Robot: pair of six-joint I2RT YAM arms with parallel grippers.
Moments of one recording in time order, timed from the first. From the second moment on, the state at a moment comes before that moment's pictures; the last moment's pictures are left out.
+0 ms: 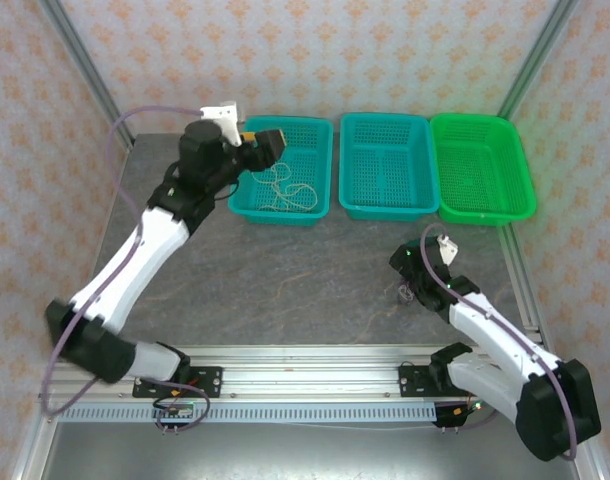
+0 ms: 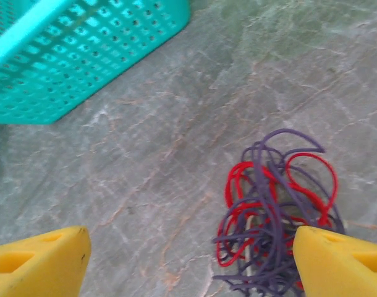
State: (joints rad) left arm -0.40 1.32 1.36 -0.20 0.08 -0.47; right arm 0.36 0.96 0.49 -0.44 0.32 0.91
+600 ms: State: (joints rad) left arm -0.68 0.94 0.69 -0.20 0.05 -0.47; right arm 0.43 1.47 0.69 -0.28 -0.06 0.91
